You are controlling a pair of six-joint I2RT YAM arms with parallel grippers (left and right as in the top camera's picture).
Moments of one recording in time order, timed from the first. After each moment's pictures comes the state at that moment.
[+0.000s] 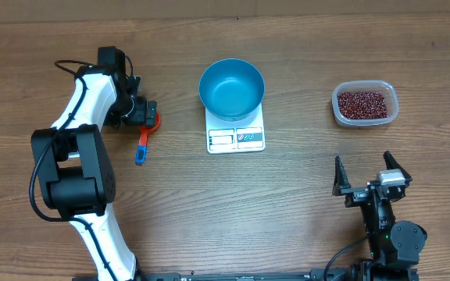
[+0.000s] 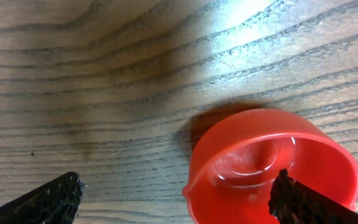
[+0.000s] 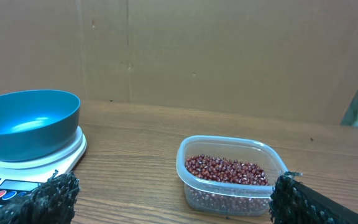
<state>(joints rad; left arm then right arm) 0.07 2.13 1.58 -0.92 0.00 0.09 -0.12 0.01 0.02 -0.02 -0.21 -0.09</state>
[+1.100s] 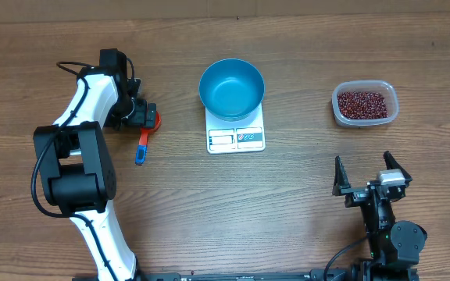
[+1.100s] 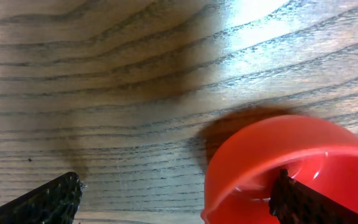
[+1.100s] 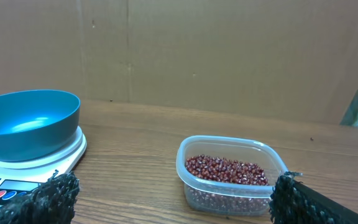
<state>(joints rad) 0.07 2.16 1.58 -0.92 -0.03 0.09 -0.12 0.01 0.02 -0.02 -0.21 -0.09</state>
